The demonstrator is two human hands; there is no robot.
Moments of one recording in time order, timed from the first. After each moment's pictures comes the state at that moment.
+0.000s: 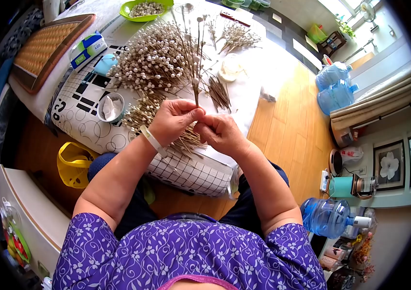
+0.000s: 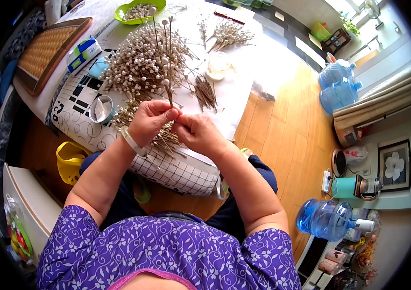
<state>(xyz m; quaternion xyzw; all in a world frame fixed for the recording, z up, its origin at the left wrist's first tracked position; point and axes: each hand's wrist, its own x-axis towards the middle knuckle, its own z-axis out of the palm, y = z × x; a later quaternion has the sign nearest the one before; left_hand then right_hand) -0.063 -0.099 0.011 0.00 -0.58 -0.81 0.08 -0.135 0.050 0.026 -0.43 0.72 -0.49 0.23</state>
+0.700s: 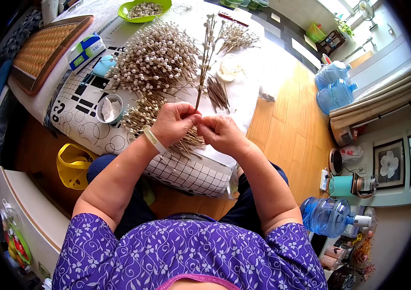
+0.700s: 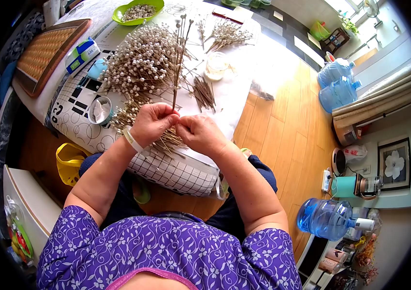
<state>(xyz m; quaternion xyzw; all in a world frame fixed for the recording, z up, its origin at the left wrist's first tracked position) -0.065 -0.101 0.002 0.04 -0.74 -0.66 0.08 -0.144 0.054 0.025 -0.48 0.76 -0.39 0.20</state>
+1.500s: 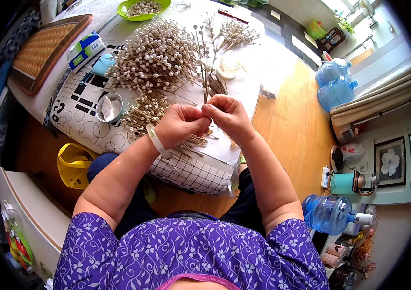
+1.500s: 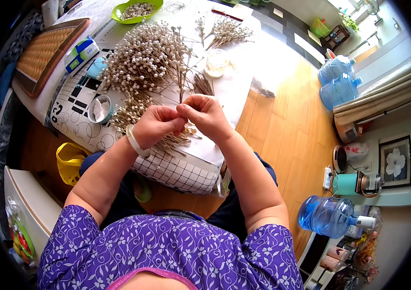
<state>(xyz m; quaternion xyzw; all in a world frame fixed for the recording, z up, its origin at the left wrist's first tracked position) -0.062 -0.091 0.015 0.00 -0.60 -0.80 -0.02 -0.165 0.049 0.023 -0.33 0.59 -0.66 0.33</state>
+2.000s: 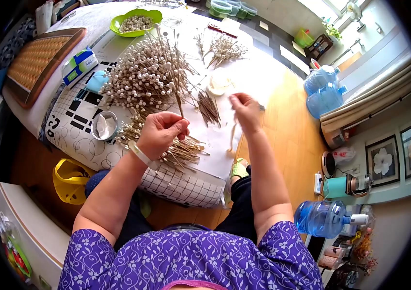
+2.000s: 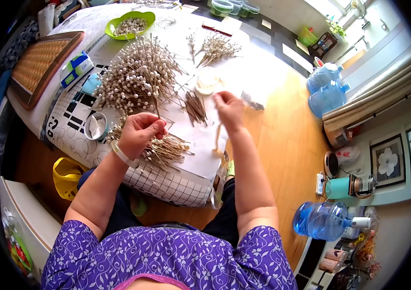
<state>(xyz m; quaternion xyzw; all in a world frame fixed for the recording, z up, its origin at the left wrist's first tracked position) -0.061 -0.106 0.027 0.05 -0.59 -0.80 0.12 -0.245 0.065 0.007 -0.18 0.75 -0.63 0.08</state>
